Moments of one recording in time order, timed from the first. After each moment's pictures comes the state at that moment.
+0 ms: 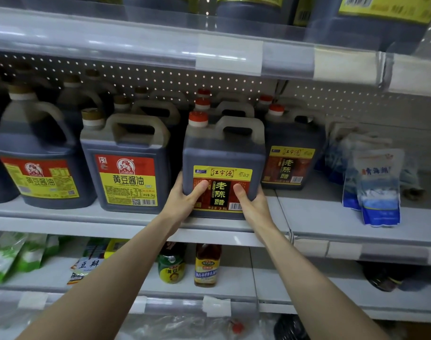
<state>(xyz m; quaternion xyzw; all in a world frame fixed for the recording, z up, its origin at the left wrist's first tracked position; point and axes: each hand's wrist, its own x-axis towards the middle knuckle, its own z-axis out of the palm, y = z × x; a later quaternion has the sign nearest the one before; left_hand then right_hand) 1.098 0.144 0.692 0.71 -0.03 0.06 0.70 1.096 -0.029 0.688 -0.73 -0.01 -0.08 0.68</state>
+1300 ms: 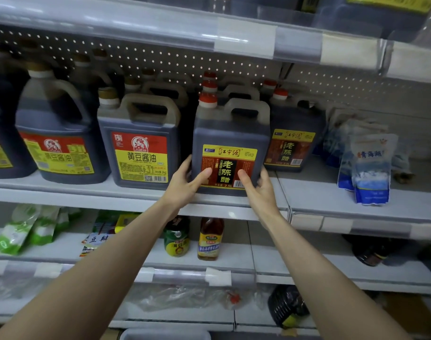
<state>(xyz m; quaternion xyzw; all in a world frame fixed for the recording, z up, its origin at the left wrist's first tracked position) 1.061 0.161 0.701 0.73 -0.05 0.03 0.69 1.058 -0.022 0.693 -0.76 0.00 -0.09 0.64</state>
